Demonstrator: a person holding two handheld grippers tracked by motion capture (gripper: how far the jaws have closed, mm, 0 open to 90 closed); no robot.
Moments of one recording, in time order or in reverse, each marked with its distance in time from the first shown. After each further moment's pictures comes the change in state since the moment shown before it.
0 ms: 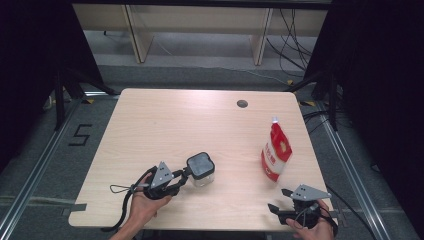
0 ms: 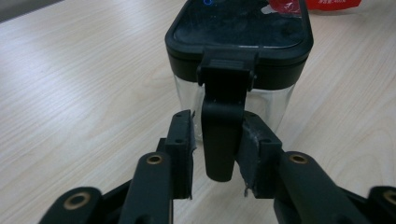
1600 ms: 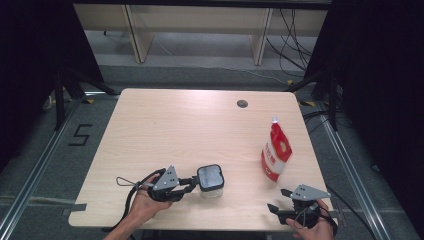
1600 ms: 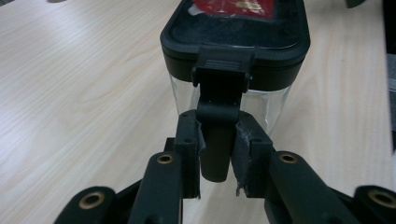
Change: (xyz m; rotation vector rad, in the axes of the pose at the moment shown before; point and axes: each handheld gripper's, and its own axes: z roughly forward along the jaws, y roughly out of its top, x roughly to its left) left arm -0.012 0.005 0.004 0.001 -0.259 0.128; right arm -0.001 0.000 0.001 0.006 0.001 -0.009
